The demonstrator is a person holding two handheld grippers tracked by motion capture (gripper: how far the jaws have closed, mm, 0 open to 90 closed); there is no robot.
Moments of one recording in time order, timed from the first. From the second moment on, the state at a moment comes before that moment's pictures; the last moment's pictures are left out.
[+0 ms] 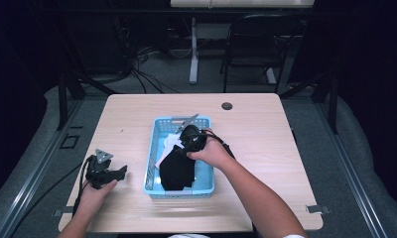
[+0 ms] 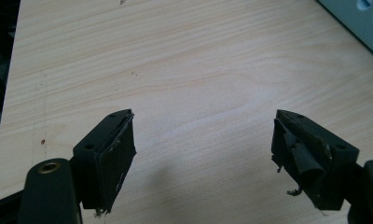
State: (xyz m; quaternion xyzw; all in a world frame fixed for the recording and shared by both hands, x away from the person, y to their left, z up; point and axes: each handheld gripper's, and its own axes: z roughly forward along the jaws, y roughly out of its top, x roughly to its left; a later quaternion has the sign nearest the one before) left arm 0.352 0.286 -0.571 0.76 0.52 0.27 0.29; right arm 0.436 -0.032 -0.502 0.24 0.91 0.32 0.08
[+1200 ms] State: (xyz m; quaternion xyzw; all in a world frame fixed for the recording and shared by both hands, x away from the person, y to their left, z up) left arm 0.352 0.286 -0.571 0.76 0.52 0.27 0.29; right arm 0.410 -0.039 -0.468 0.24 0.90 0.37 0.06
